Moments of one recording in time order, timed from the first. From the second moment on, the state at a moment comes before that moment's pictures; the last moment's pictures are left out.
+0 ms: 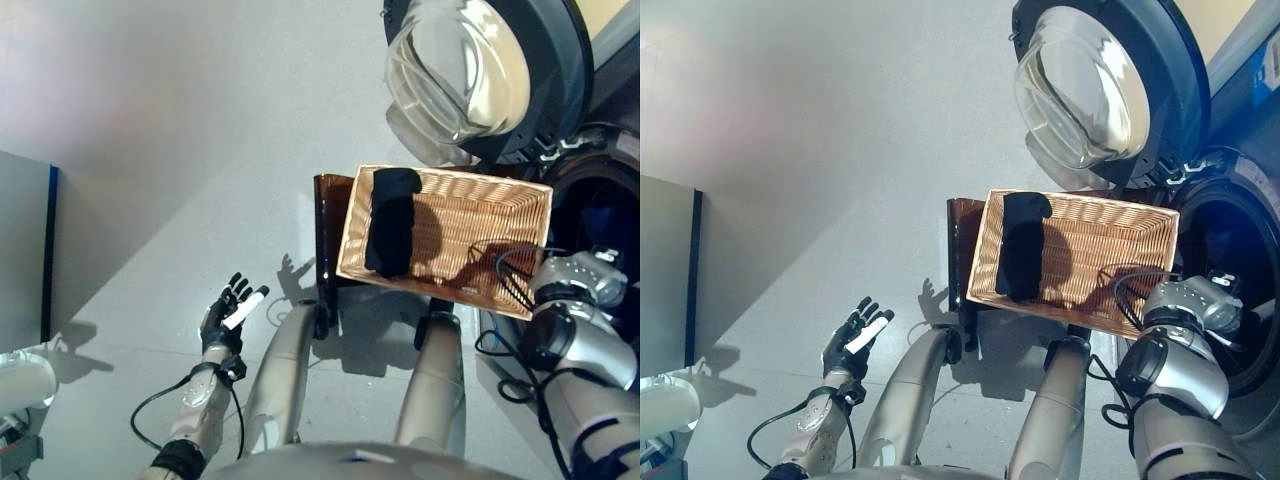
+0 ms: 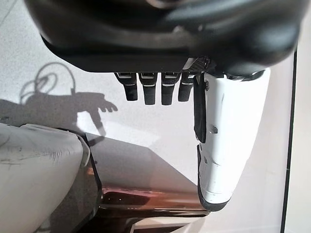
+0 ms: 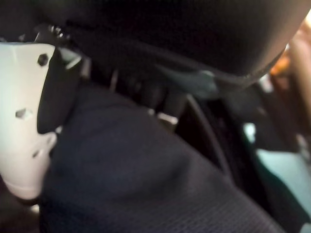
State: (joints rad) left arm 0.07 0.22 -0.28 0.62 -0.75 -0.36 0.06; right arm -0.77 -0.56 -0.69 1.17 1.43 -0.70 -0.53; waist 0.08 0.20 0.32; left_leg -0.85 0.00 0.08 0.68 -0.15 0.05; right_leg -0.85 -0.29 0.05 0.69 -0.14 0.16
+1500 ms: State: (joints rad) left arm 0.11 0.26 -0.17 0.60 -0.76 -0.33 -0.02; right arm -0.60 -0.61 -0.34 1.44 1.00 -0.23 -0.32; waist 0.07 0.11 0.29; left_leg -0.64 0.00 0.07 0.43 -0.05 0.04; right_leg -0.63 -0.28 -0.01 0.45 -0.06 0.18
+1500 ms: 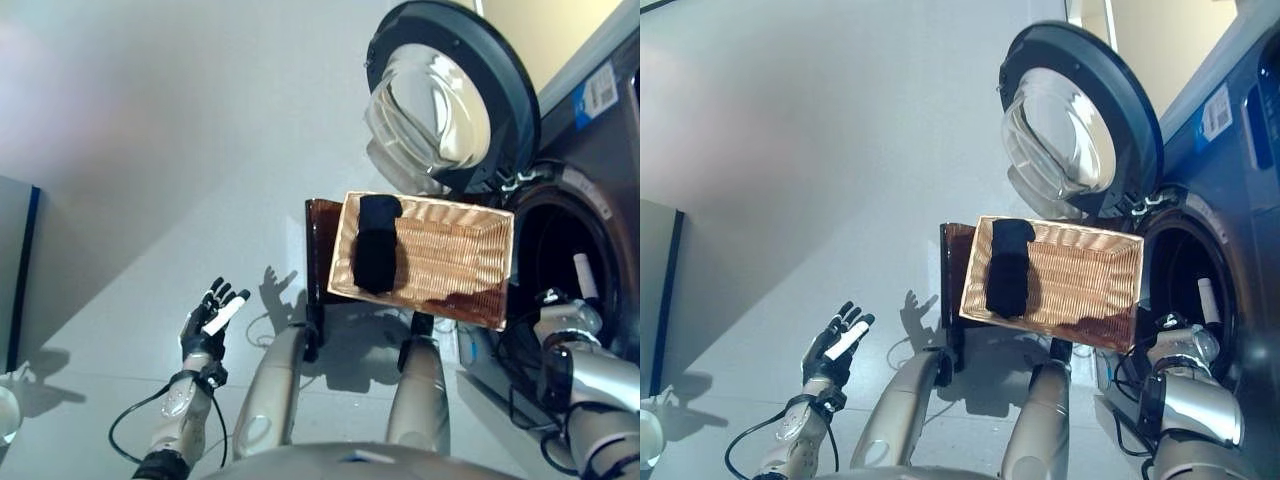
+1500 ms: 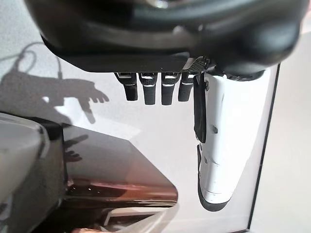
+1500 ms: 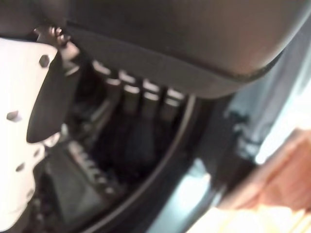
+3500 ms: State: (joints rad) left arm 0.06 0.27 -0.09 0.54 -0.63 -0.33 0.09; right arm -0.60 -0.22 0.24 1.05 0.08 -0.14 -0.42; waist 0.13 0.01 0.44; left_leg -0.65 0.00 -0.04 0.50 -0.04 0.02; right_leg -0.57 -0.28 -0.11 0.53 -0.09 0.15
